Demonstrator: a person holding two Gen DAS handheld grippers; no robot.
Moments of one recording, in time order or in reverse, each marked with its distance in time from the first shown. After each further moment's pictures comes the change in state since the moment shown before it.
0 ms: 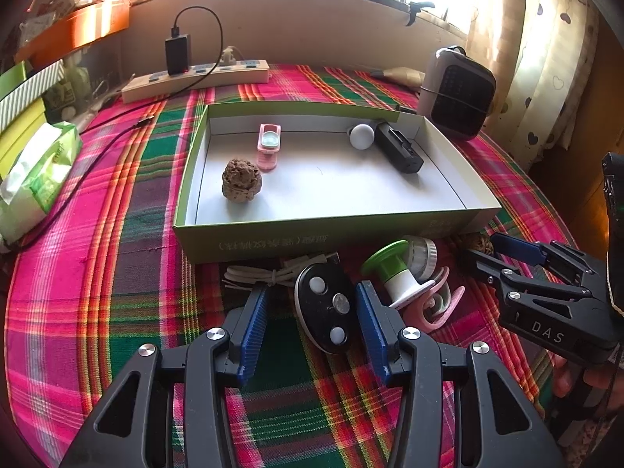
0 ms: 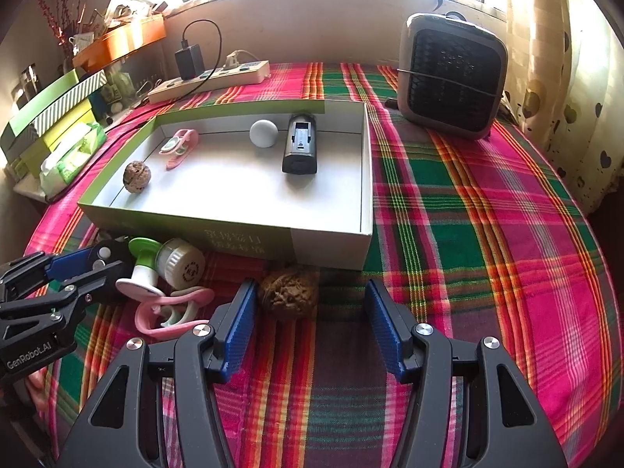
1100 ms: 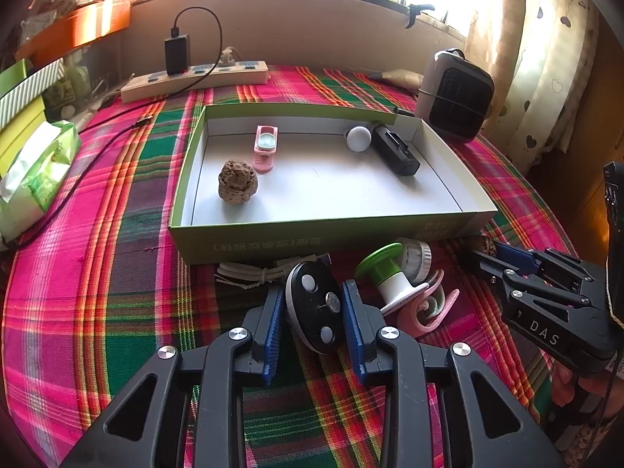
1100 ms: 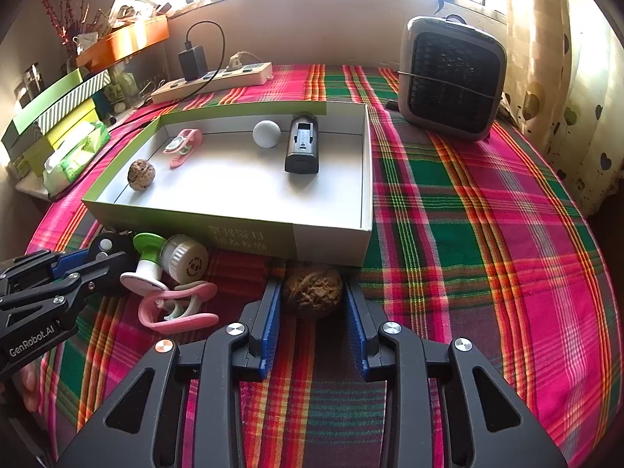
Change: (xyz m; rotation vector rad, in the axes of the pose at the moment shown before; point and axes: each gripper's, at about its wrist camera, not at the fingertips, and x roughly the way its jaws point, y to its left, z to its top) left arm 0.000 -0.002 0.000 -0.005 -0.006 -0.010; right arm -0.004 0.001 -0.002 -0.006 -0.008 0.005
